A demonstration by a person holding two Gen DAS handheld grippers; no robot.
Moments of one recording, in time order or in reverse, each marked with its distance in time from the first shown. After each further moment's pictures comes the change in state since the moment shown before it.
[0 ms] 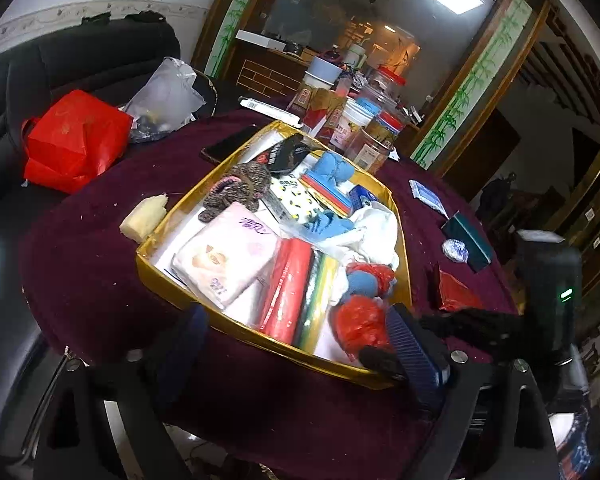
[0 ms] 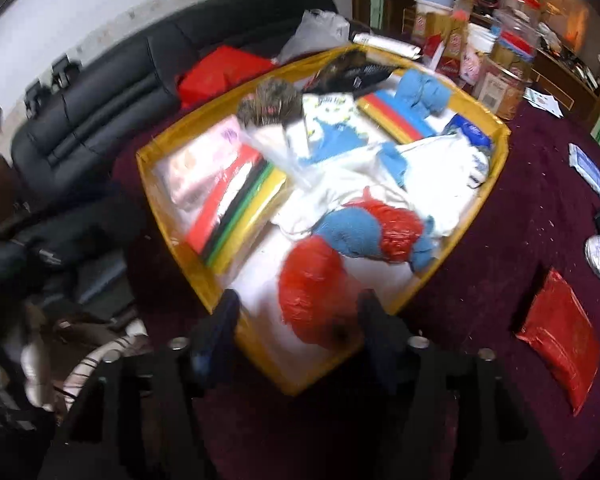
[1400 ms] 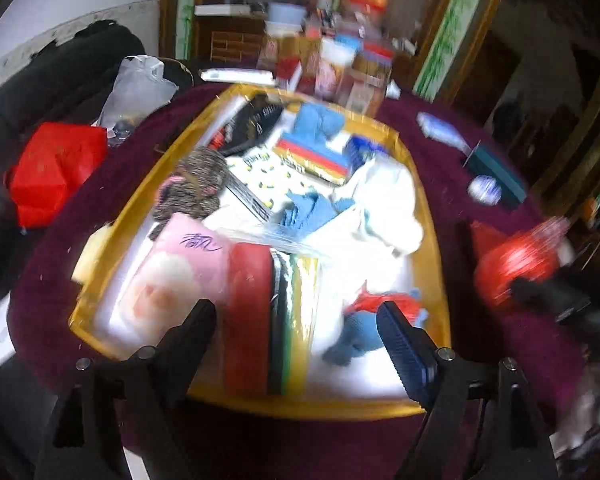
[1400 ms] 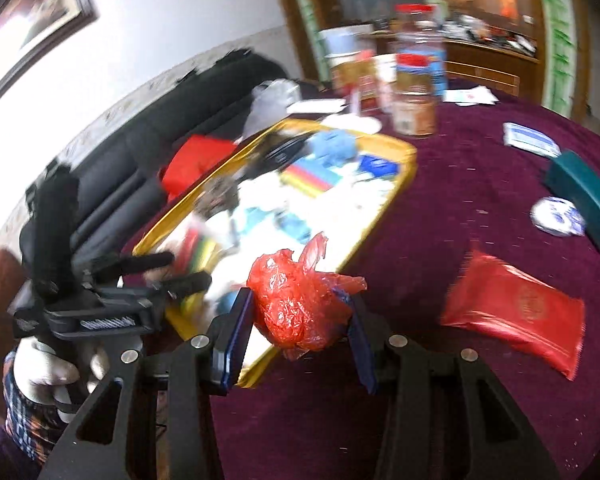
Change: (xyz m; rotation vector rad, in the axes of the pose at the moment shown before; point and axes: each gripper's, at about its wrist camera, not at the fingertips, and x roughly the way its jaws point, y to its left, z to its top) left arm 0.057 -0.028 0.022 0.173 0.145 0.078; right arm -0.054 -0.057 -0.013 0.198 -0.222 0.021
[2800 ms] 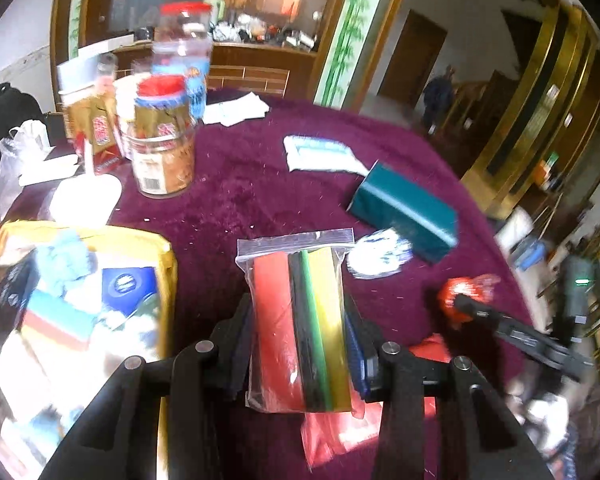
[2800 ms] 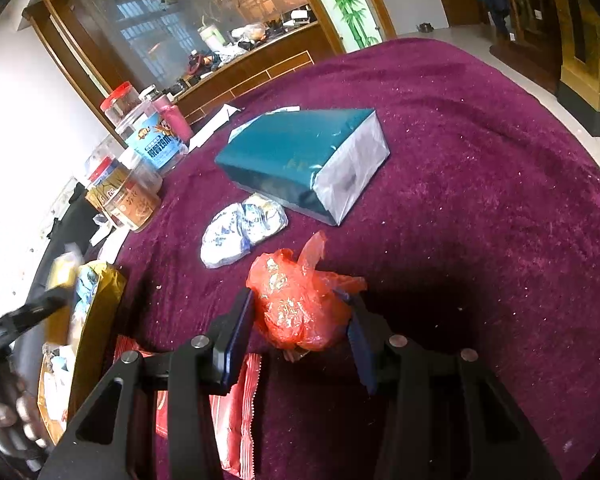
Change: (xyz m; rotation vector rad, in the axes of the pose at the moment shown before) left arm 0.093 -0.204 0.113 0.210 0.009 -0.187; right arm -0.053 -0.324 -0.048 0.587 -0.194 -0.254
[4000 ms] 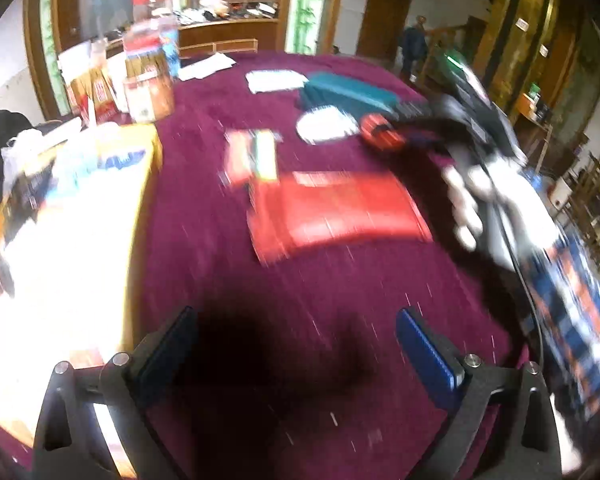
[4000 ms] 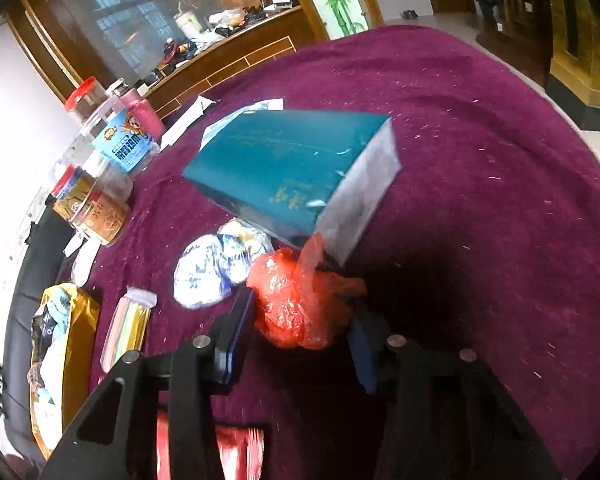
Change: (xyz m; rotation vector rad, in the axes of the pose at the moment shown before) left arm -0.038 -0.042 -0.119 0.162 0.112 0.050; right arm 0.038 0.009 0.032 0.023 0.059 -0.082
